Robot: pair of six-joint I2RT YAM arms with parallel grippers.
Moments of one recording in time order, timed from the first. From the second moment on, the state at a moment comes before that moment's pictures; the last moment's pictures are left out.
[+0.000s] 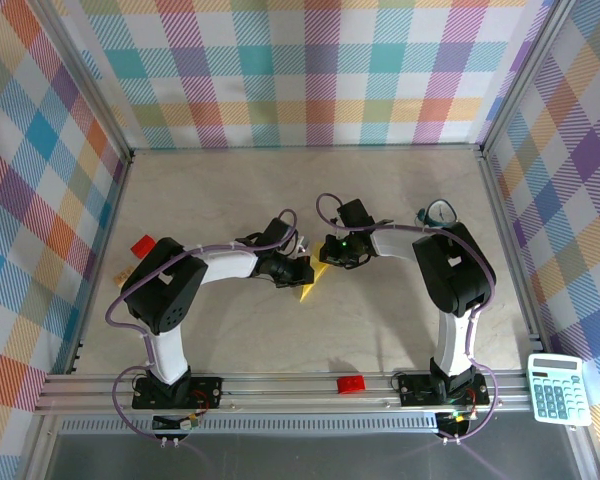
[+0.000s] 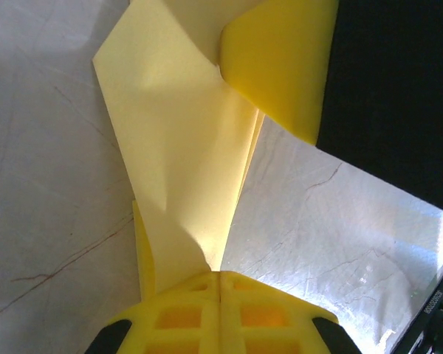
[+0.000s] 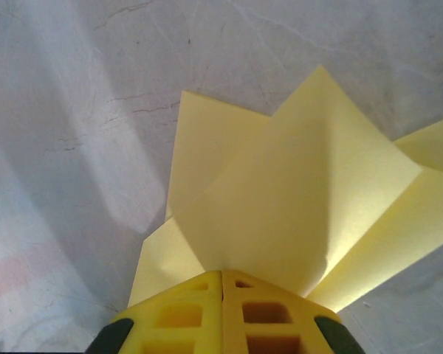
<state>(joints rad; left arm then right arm) -0.64 1.85 1.00 -0.18 0.48 -0.65 0.52 1.93 1.10 -0.25 -0.41 0.58</state>
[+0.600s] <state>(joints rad) -0.64 1.87 0.97 -0.13 0.49 -0.65 0.52 1.93 1.13 -0.30 -0.41 0.54</state>
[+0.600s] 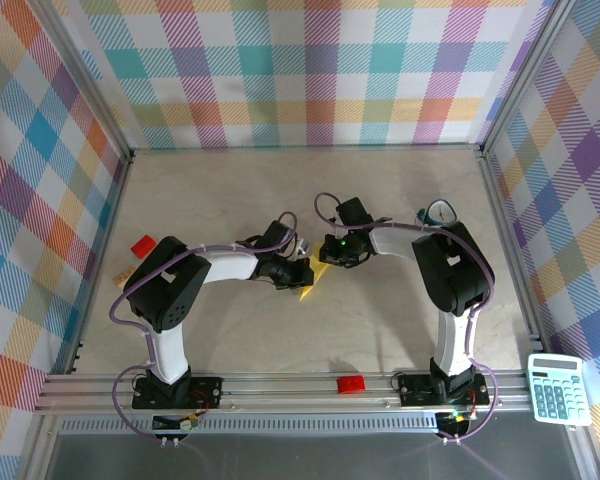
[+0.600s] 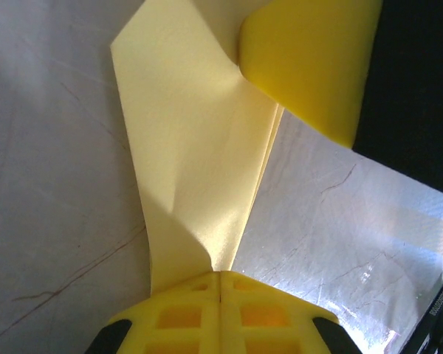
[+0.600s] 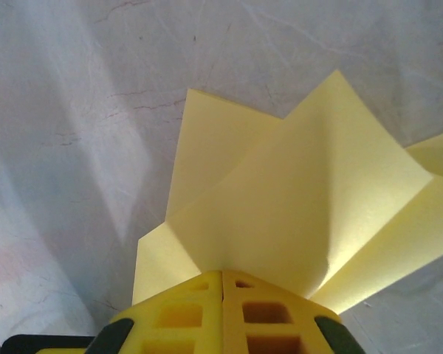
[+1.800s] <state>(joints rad) -0.65 1.85 0.88 0.05 0.49 -0.79 0.58 1.82 0.97 -0.15 -0.46 0.66</state>
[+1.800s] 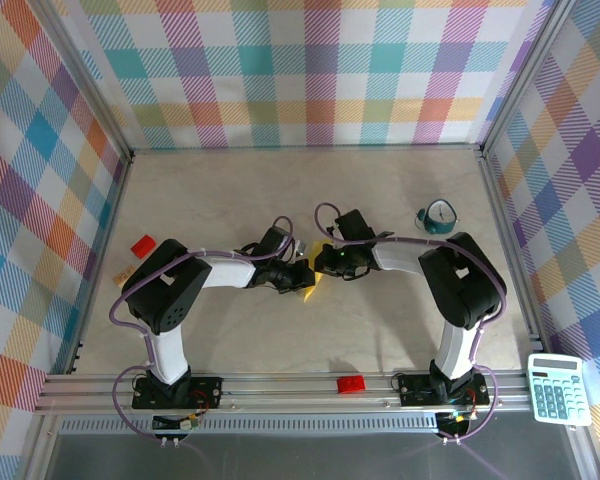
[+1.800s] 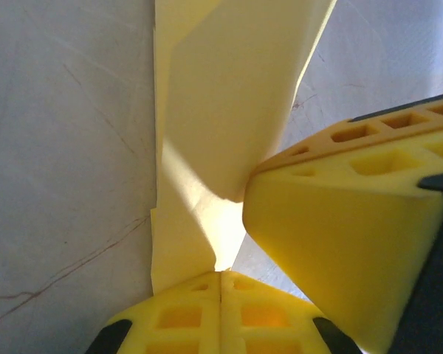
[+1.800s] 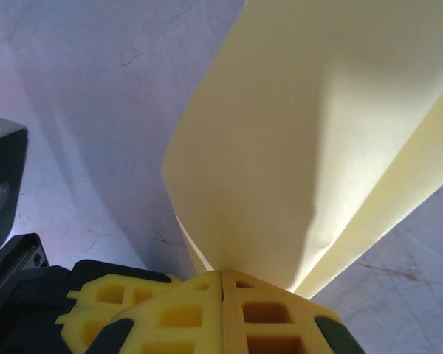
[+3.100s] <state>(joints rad) -0.66 1.87 0.92 0.01 0.48 -0.81 0.58 1.87 1.04 -0.24 -0.34 0.59</state>
